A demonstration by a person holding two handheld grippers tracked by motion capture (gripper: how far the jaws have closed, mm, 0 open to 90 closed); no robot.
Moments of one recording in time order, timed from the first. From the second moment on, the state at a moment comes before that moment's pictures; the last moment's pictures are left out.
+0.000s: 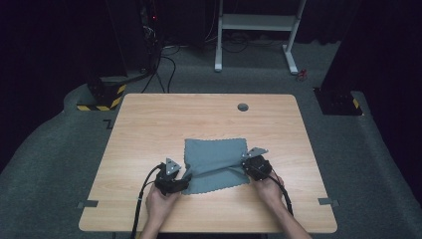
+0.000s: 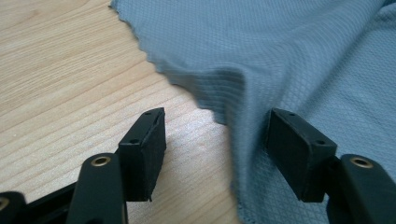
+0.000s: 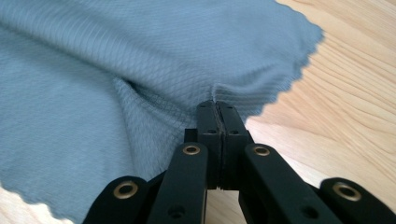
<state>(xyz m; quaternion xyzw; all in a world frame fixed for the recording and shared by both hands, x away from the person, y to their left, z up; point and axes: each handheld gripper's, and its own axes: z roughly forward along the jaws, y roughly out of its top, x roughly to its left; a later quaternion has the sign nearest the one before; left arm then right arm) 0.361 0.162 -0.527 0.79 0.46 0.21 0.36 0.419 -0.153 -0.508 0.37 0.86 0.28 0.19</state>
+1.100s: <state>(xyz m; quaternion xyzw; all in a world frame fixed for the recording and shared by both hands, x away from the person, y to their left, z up) 0.308 0.162 -0.524 0.81 0.40 0.22 0.36 0.366 -0.173 -0.514 0.34 0.87 0.32 0.17</state>
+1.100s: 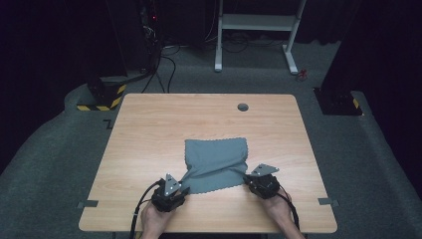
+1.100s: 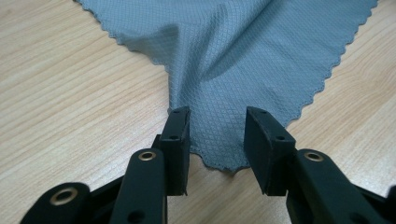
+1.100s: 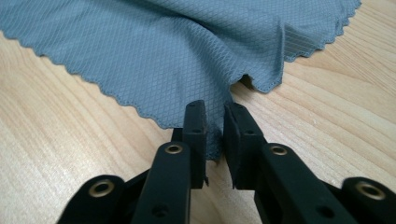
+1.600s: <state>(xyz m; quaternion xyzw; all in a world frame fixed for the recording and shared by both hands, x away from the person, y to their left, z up) 0.304 0.160 -0.522 0.83 0.38 0.18 0.36 0.332 -0.177 -0.509 0.32 0.88 0.33 0.15</state>
